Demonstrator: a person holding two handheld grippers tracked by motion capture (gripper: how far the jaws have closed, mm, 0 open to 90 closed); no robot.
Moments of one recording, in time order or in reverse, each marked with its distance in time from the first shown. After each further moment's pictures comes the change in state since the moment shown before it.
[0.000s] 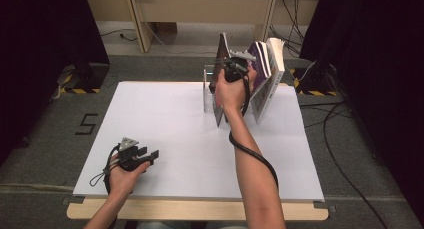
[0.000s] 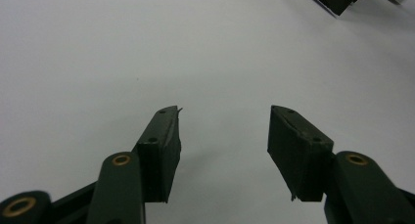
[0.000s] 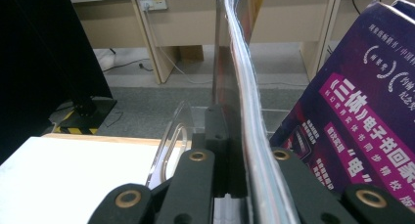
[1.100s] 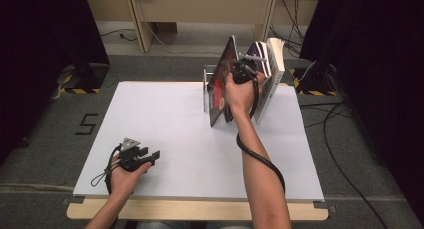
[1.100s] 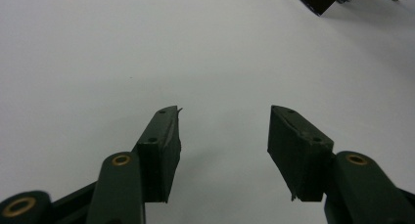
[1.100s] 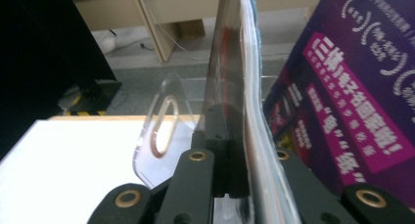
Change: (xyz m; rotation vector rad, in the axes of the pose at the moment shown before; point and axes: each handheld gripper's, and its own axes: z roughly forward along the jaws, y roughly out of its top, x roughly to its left) left arm -0.002 -0.001 0.001 0.003 -0.001 0.007; right arm -0.021 -0.003 -0.009 0.105 0.020 0.078
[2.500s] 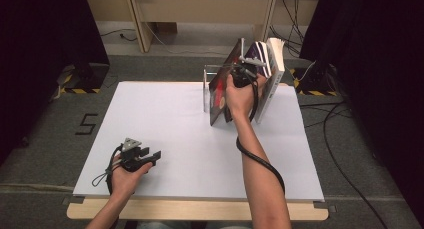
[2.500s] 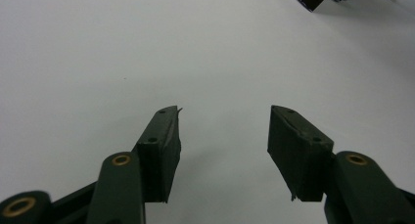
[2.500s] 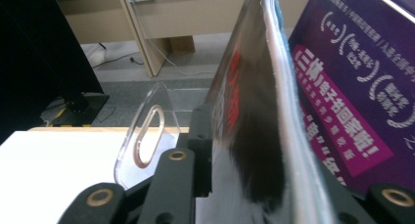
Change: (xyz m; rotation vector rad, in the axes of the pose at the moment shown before) left arm -0.003 0.000 0.001 0.001 -0.007 0.008; right arm -0.005 -0.010 0.001 -0.070 -0.050 -0.034
